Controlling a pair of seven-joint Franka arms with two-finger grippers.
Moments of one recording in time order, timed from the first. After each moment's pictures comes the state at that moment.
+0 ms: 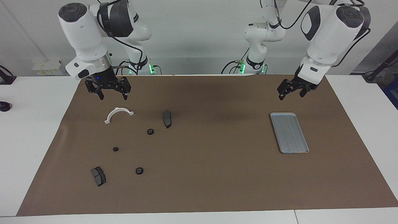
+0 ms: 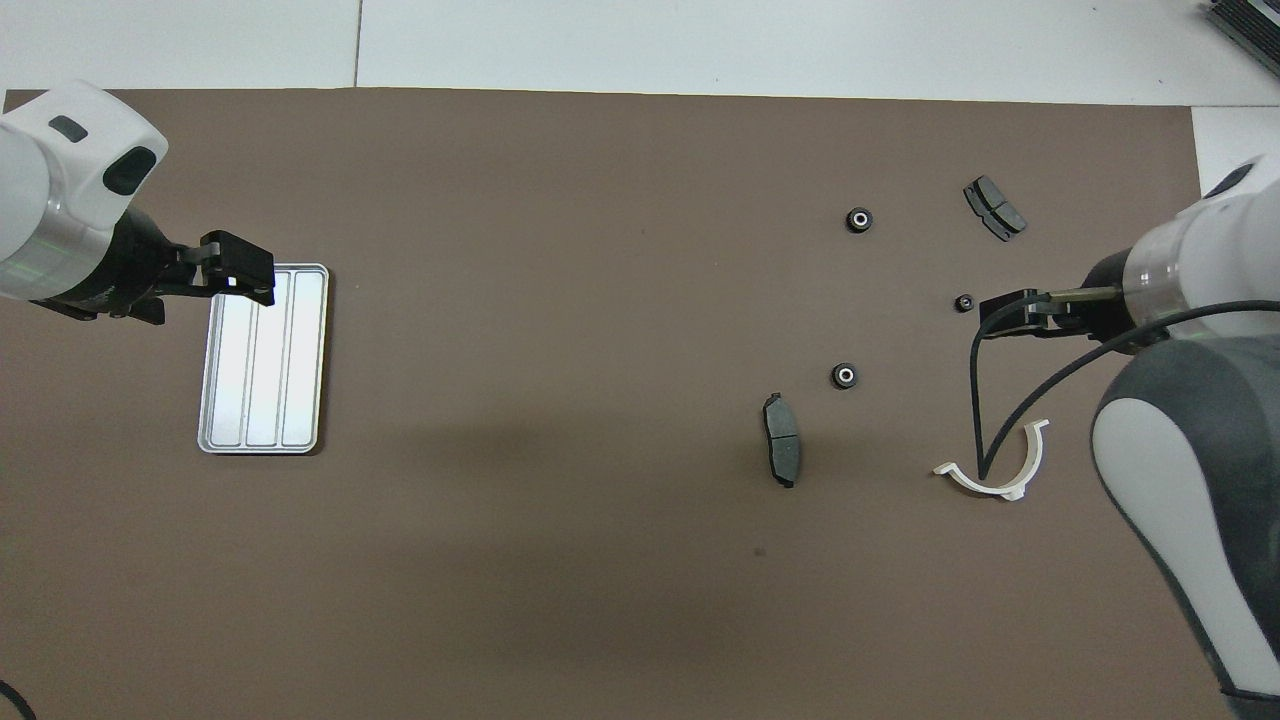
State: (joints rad) left arm -0.10 0.08 -0.06 -1.58 -0.03 1.64 -0.25; right arm 0.03 -0.02 0.07 -1.82 -0.02 1.86 0.12
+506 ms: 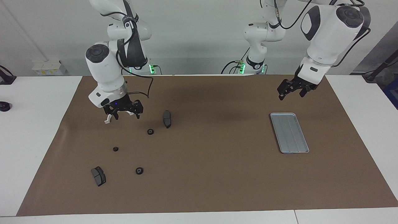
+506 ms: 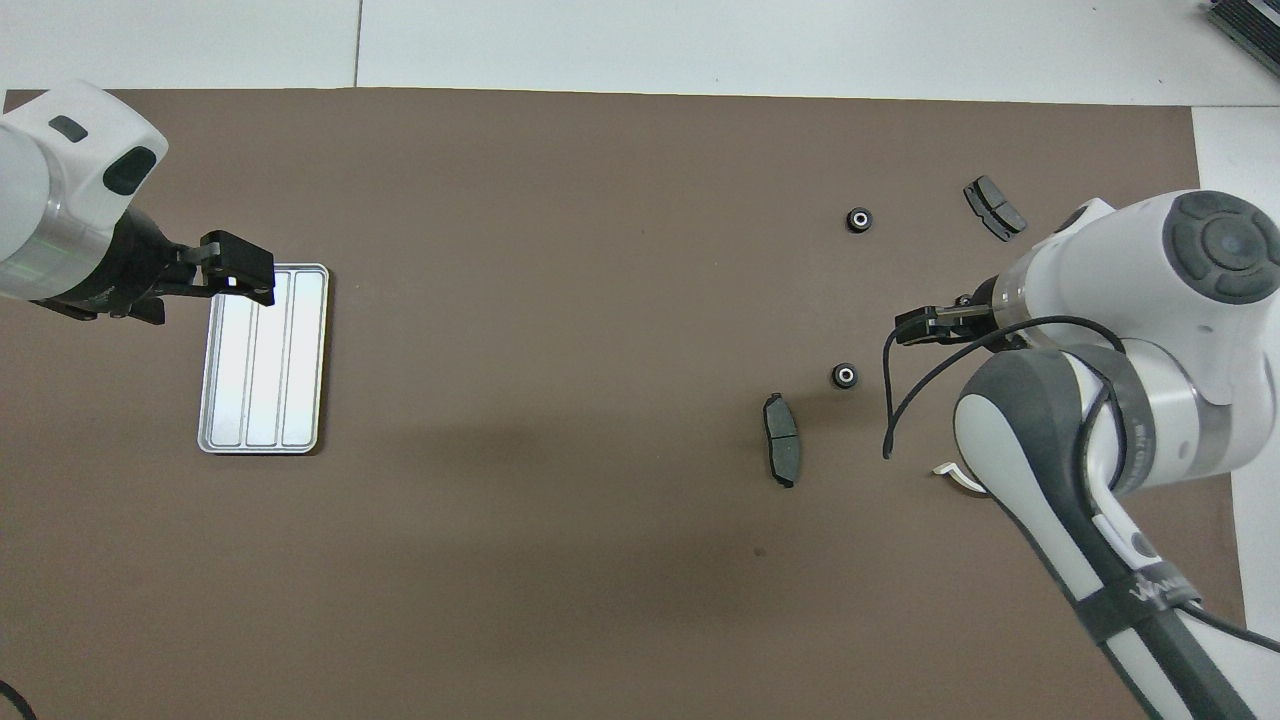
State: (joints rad) left arm -0.10 0.08 -0.06 -1.58 -0.03 1.64 -0.25; right arm 0.07 0.09 0.07 -1.97 -0.02 2.11 0.12
